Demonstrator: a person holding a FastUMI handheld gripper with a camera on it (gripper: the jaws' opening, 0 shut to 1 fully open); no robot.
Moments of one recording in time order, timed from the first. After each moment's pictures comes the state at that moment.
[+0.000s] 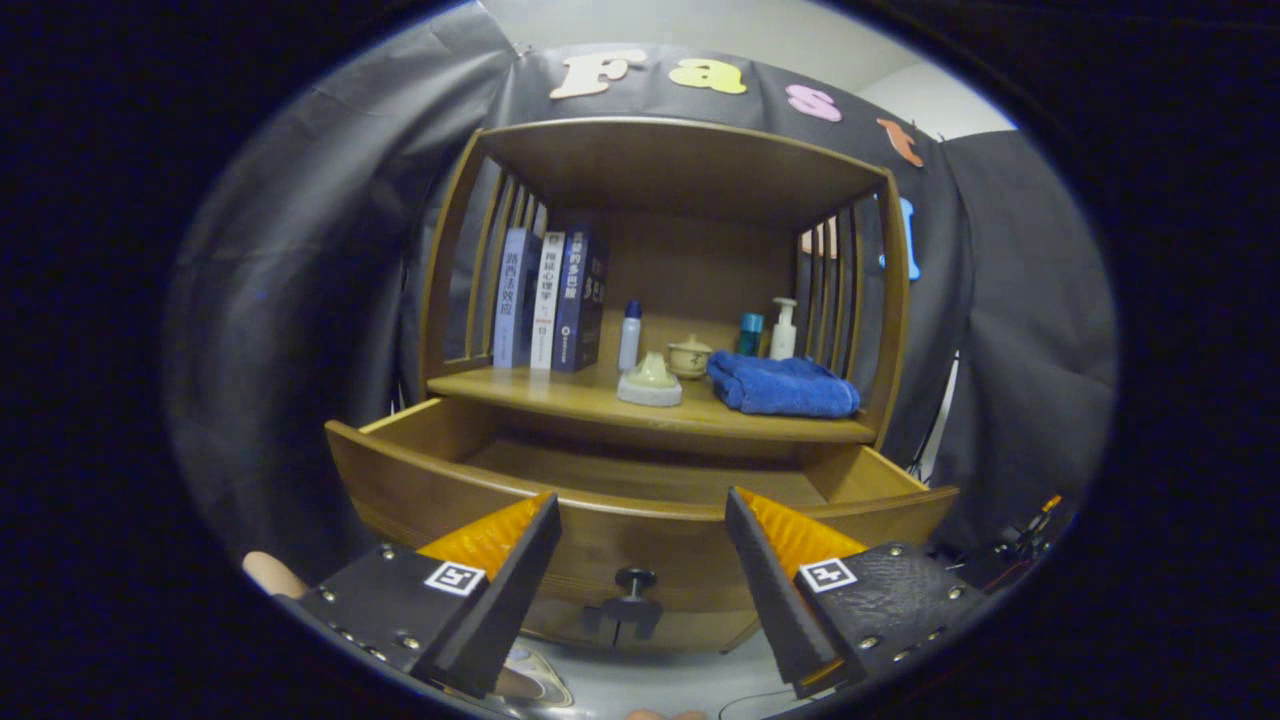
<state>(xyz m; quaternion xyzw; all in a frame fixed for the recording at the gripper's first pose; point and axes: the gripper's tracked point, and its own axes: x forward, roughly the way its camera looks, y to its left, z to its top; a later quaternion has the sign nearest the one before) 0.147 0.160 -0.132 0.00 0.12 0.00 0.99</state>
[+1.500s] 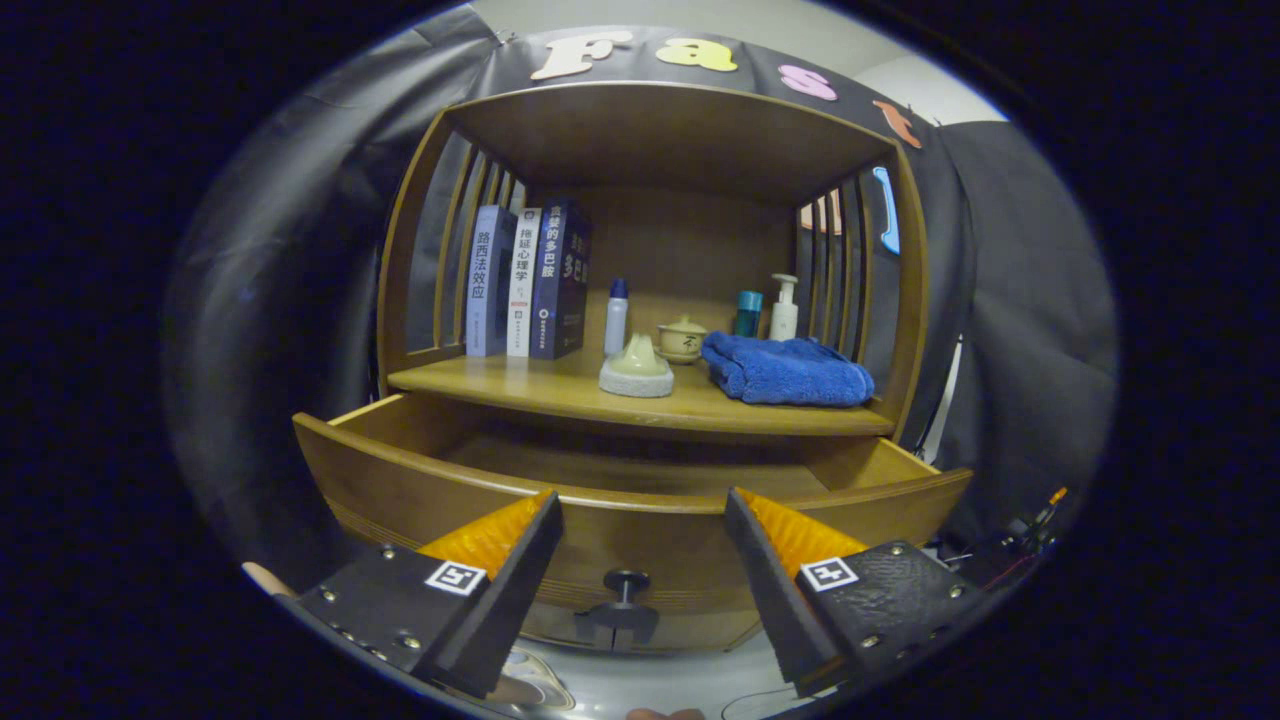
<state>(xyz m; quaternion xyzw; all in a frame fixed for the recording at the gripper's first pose) 0.195 0.156 -0.144 0.01 0.13 -0.02 0.99</state>
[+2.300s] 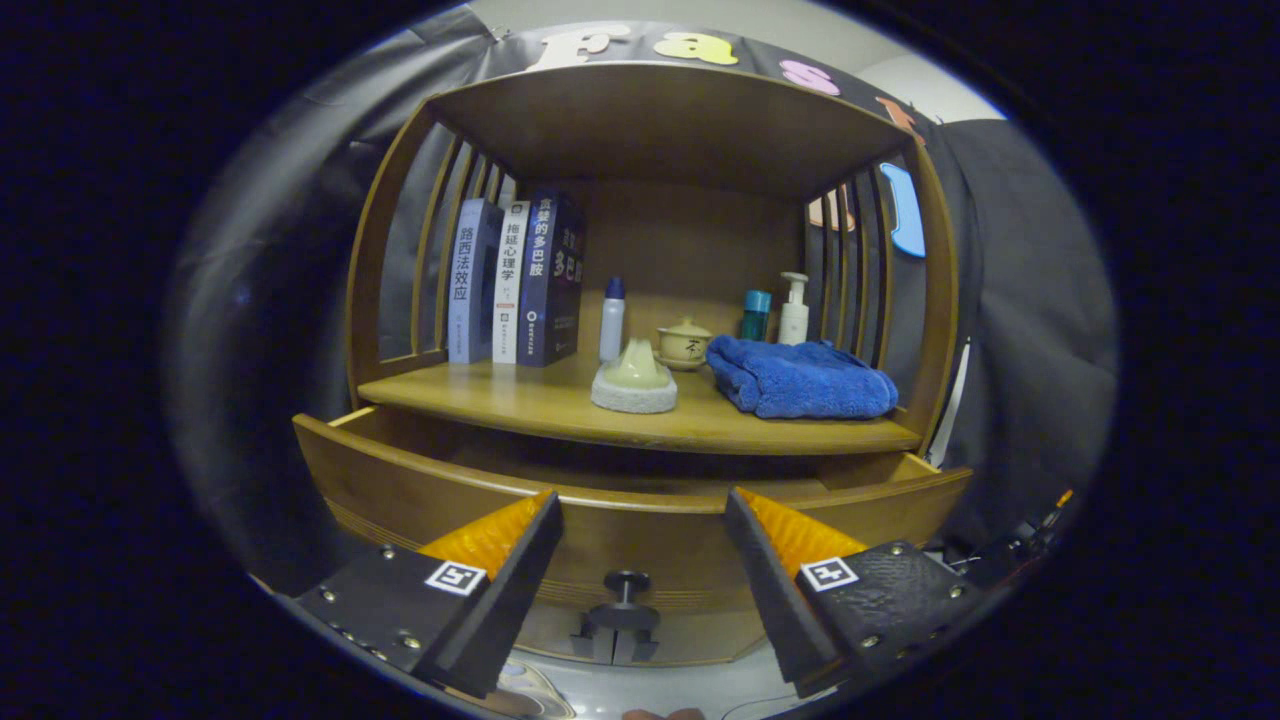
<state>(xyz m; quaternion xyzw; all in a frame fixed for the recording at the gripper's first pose) 0.241 0.157 -0.149 0.01 0.13 -0.02 0.99</state>
